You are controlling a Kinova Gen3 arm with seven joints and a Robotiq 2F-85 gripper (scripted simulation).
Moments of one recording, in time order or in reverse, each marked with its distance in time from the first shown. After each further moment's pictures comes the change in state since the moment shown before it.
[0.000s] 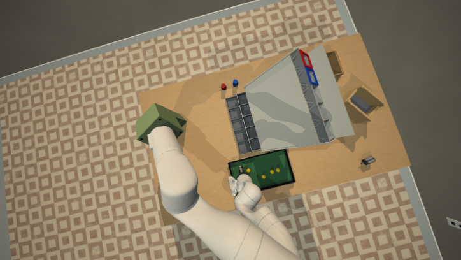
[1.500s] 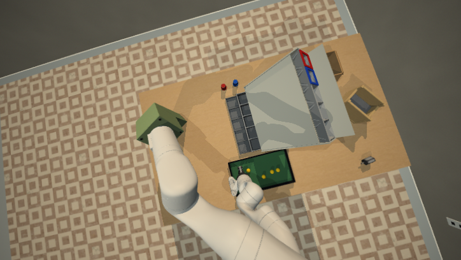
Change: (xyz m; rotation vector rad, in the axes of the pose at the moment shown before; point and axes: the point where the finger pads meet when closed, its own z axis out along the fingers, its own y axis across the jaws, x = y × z) arm 0.006 -0.005 0.010 0.001 0.042 0.002
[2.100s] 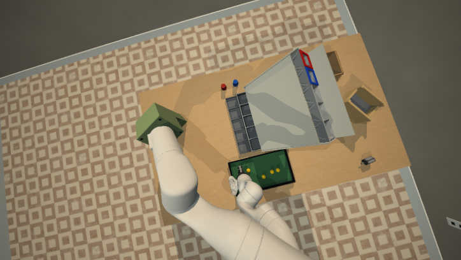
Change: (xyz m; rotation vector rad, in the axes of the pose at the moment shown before) arm -0.001 0.000 0.008 0.000 0.000 0.000
